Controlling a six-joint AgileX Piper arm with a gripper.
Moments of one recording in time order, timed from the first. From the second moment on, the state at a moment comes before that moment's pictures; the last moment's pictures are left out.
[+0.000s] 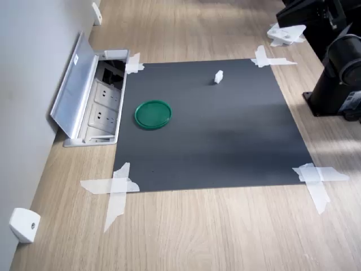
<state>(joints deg) -5.2 6.7 -25.2 -4.6 41.7 1.5</state>
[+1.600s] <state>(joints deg) -5.3 51.7 -54.4 -7.7 56.3 -22.8</state>
